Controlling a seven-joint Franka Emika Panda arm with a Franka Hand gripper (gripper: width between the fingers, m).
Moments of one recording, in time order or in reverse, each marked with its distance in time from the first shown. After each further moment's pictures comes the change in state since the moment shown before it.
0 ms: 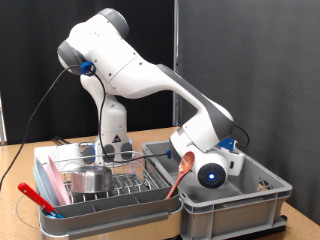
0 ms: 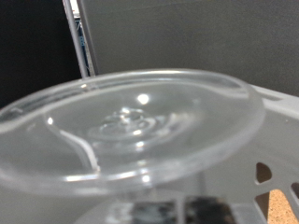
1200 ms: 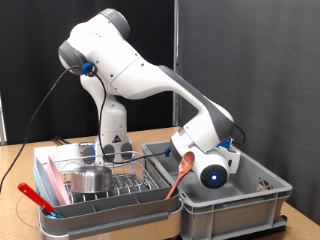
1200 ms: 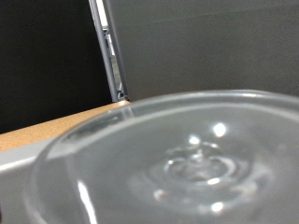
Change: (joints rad) arm 0.011 0.001 -0.006 -0.015 -0.021 -0.068 0.012
